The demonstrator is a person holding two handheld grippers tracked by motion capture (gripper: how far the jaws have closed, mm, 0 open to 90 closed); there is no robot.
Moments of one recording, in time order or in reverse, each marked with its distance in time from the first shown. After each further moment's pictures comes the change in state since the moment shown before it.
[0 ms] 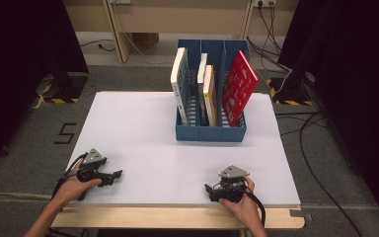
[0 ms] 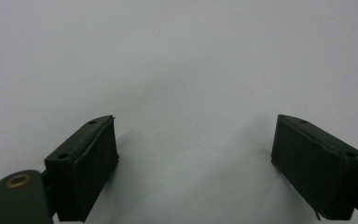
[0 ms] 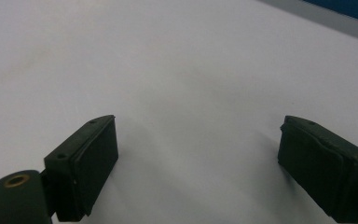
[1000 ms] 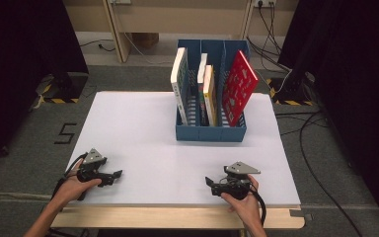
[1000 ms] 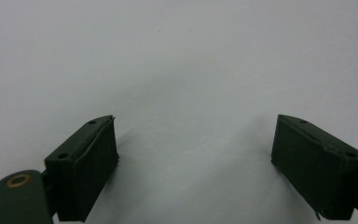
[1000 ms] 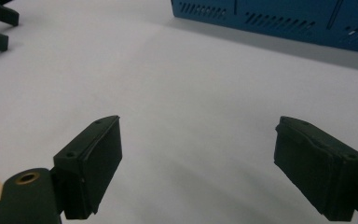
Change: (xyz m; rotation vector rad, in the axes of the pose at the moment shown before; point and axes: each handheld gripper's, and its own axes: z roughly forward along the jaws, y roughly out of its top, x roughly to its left) left arm 0.000 0.000 0.000 0.000 0.000 0.001; right arm -0.007 0.008 -0.014 -0.133 0.066 0.148
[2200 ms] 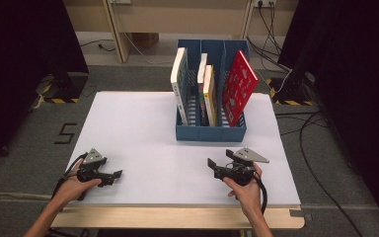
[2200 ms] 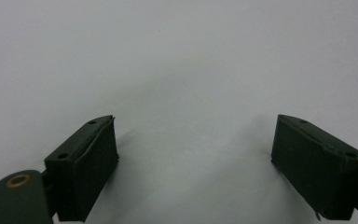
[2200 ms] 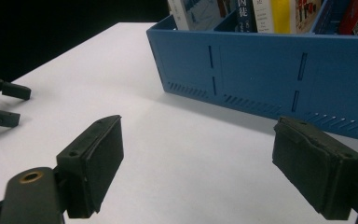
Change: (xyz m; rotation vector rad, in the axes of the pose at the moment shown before) left arm 0.000 0.000 0.000 0.000 0.000 0.000; right arm -0.014 0.037 -0.005 -0.180 0.007 0.049
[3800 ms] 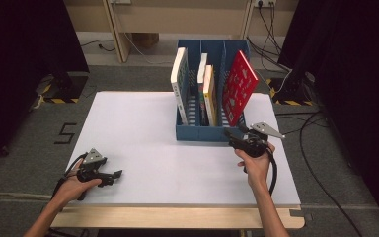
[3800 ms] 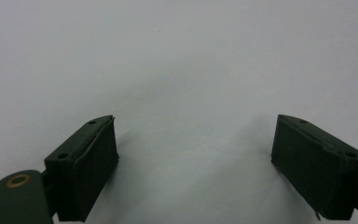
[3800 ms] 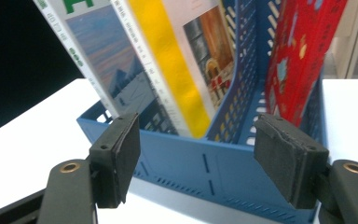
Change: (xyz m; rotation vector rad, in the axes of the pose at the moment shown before) left arm 0.000 0.000 0.000 0.000 0.000 -0.001; right arm -0.054 0.056 0.008 -0.136 -0.112 0.070
